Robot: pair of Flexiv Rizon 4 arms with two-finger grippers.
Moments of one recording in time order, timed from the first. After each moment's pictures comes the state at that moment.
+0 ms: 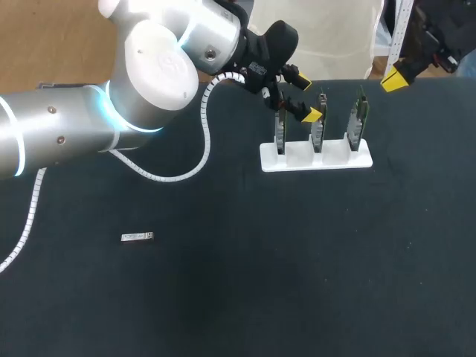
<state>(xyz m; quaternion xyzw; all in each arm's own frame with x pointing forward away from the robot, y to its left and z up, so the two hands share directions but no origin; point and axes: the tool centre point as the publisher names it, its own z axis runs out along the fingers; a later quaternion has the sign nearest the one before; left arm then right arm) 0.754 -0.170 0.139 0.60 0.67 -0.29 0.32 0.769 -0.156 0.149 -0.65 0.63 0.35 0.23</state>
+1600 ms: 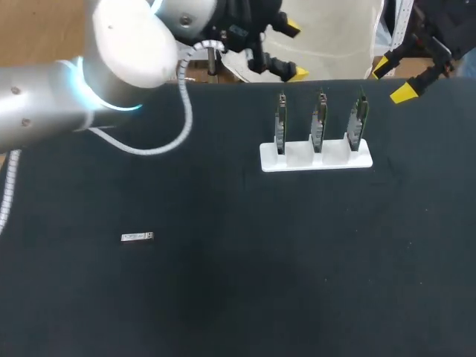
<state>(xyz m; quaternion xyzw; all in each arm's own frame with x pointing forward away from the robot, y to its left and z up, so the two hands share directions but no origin) 0.776 -0.133 0.224 0.65 0.61 -0.20 0.41 0.766 -0.155 0.151 -0.65 0.64 0.36 0.22</state>
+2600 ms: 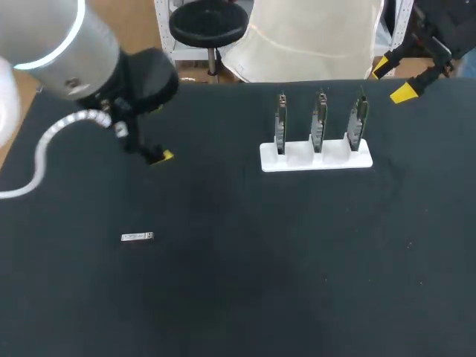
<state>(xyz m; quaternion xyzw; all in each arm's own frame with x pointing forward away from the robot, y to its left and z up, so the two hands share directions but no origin) 0.621 0.102 0.178 0.61 0.76 0.02 0.22 0.766 -0.155 0.151 -0.65 0.64 0.36 0.22</state>
